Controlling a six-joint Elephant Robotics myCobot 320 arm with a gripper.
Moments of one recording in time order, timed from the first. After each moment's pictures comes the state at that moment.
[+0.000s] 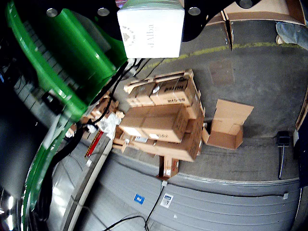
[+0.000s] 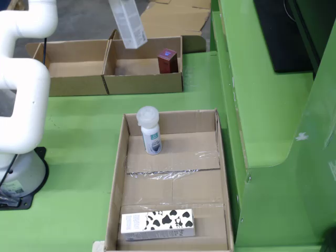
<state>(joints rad) 1.54 -0.87 -0.03 0.41 0.96 -0.19</state>
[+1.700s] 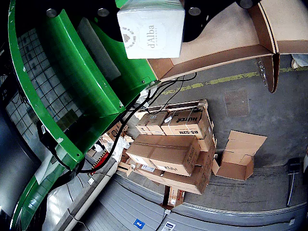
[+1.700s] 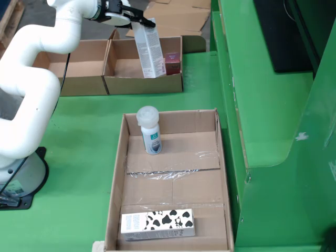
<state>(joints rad) 1.24 -1.26 -0.02 0.50 0.97 -0.17</state>
